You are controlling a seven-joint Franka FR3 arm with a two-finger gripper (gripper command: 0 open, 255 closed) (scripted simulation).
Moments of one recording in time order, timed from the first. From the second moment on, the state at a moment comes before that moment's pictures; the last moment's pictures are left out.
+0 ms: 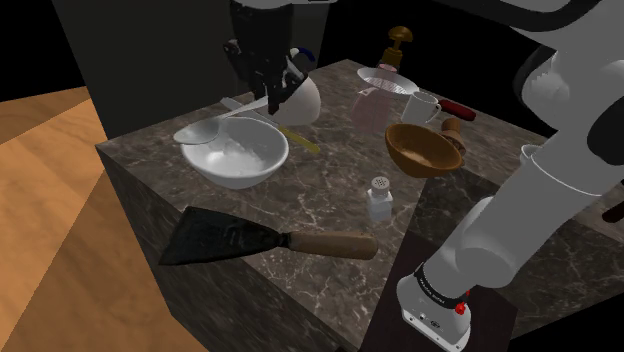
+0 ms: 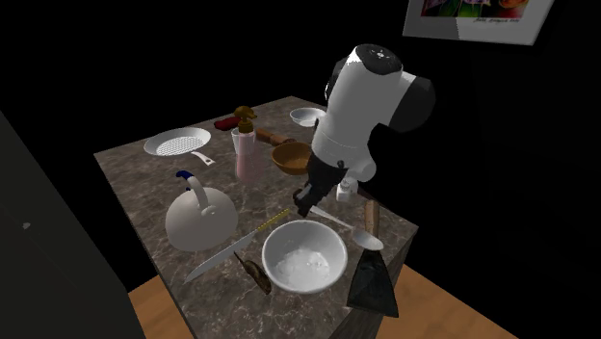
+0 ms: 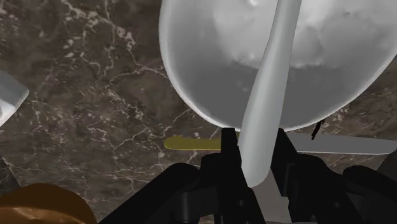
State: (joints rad) arm 0.09 0.00 0.72 -1.46 -0.31 1.39 2.03
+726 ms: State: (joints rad) arm 0.12 0.14 0.74 -1.45 -0.39 1.46 2.10
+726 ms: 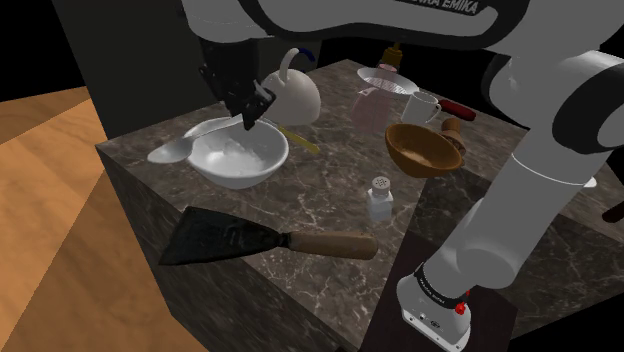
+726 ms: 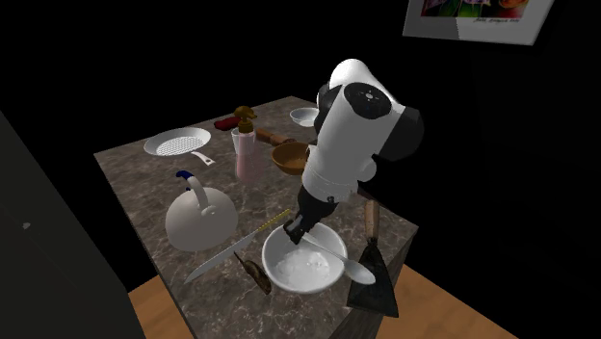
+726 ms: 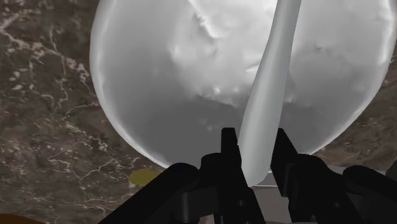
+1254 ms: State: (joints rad) arm 0.11 0.12 0.73 -1.51 -0.38 1.51 2.10
